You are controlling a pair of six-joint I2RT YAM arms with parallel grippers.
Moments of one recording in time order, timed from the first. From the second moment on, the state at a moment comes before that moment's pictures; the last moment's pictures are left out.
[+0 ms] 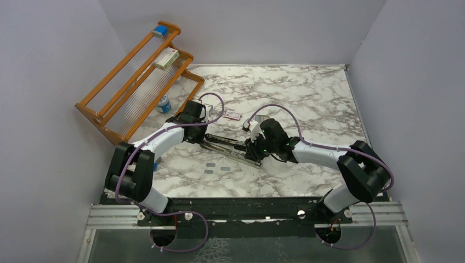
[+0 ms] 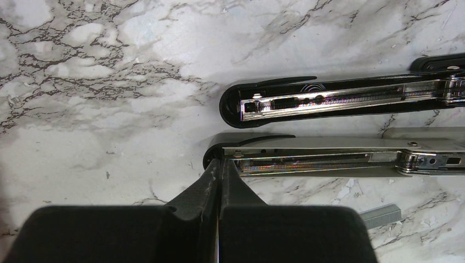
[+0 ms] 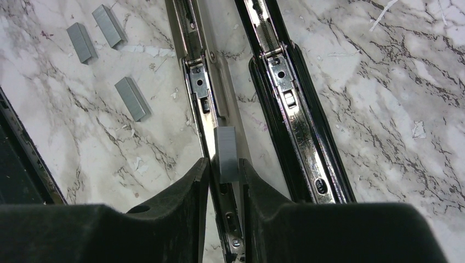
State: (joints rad) left arm -0.37 1.52 0.91 -0.42 0.06 -0.04; right arm 0.73 1.54 0.73 0.06 -0.32 -0.02
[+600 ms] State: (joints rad) left arm -0.37 1.52 0.91 -0.42 0.06 -0.04; right arm 0.72 1.54 0.75 0.03 -0.34 -0.02
